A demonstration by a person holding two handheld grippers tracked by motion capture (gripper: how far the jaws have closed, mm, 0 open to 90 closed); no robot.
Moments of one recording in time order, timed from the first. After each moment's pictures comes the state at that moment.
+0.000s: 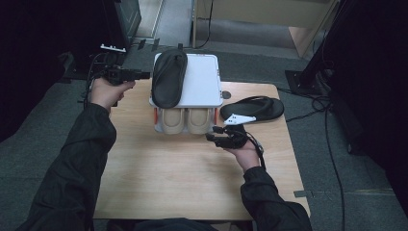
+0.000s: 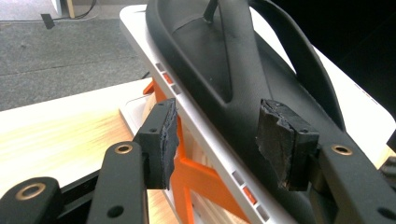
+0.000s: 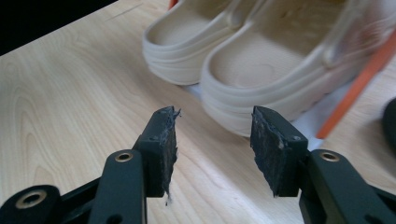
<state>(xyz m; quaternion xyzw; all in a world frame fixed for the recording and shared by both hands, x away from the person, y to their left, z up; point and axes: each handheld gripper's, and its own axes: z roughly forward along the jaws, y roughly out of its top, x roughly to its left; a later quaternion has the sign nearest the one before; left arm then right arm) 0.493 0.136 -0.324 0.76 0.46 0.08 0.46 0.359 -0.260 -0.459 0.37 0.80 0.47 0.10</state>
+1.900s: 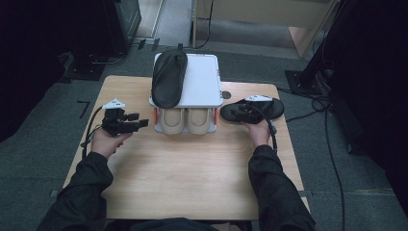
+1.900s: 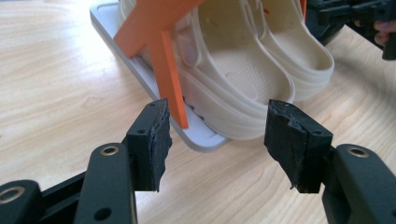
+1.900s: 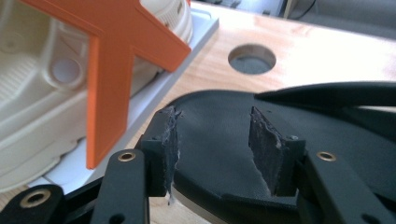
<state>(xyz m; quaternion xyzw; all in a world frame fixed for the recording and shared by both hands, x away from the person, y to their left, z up) 0.400 0.151 -0.443 0.78 0.43 0.09 0.45 0.457 -0.336 -0.483 0.49 0.74 0.41 0.19</state>
